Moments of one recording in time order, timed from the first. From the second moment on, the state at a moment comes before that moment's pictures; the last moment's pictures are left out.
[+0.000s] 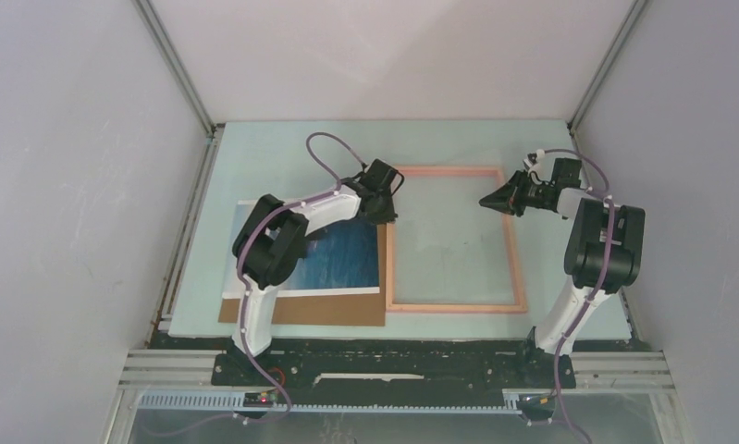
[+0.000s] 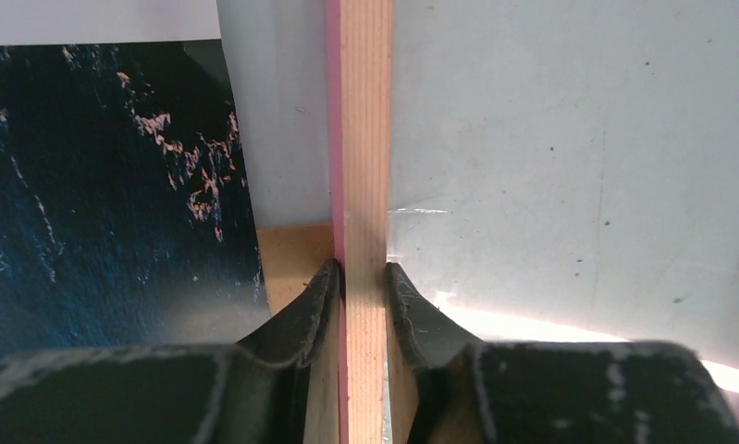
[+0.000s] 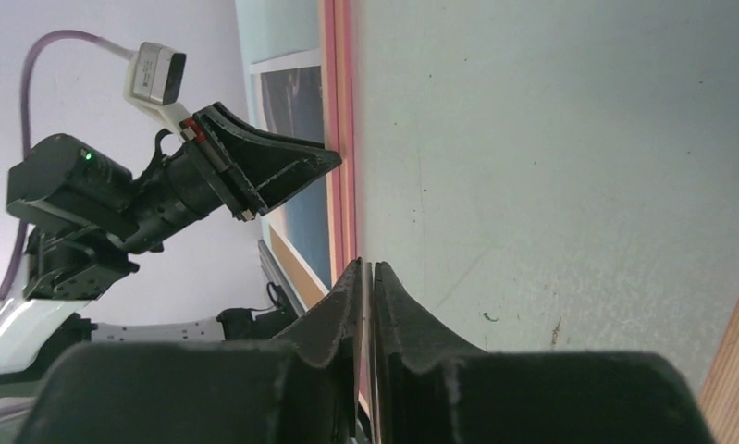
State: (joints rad) left arm -0.66 2.09 1.50 -0.40 -0.09 -0.70; right arm -0.24 1.89 1.12 -0.17 -1.06 0.44
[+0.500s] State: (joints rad) left arm -0.57 2.03 1.32 -0.14 0.14 -0.84; right arm -0.25 1.89 1.05 0.05 -1.17 0.58
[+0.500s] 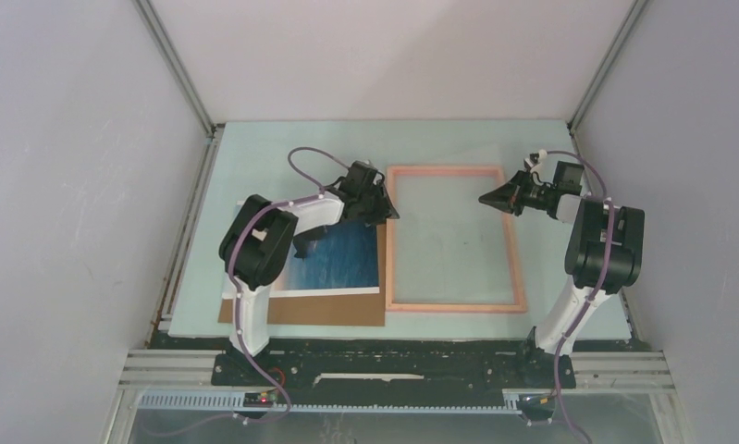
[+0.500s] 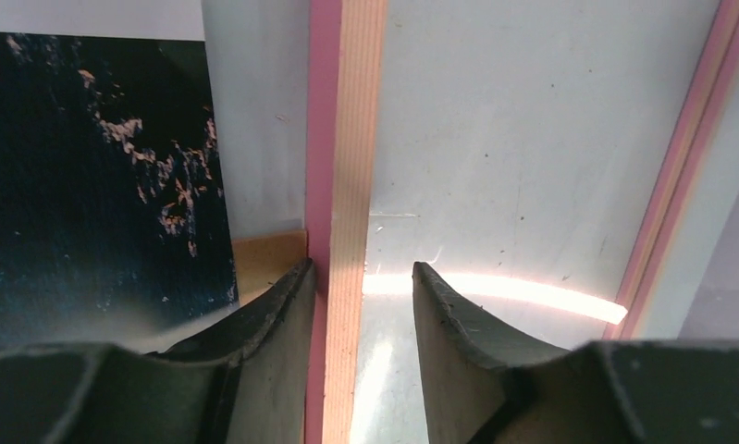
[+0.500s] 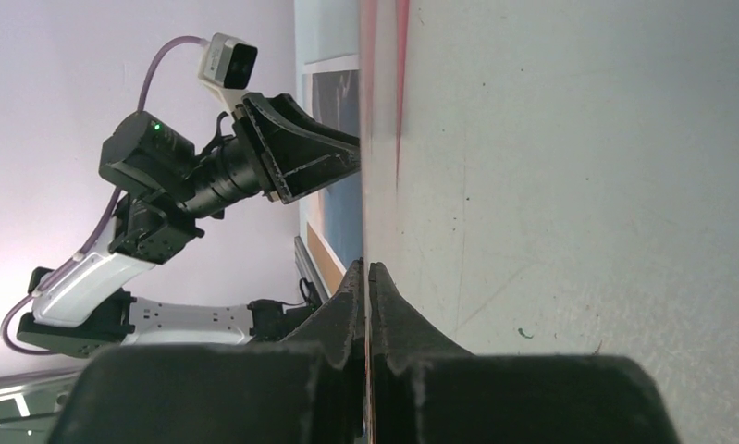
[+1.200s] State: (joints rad) left arm -0.57 2.01 1.25 -0.03 0.15 -0.87; right arm -0.25 1.89 1.02 0.22 -1.24 0.72
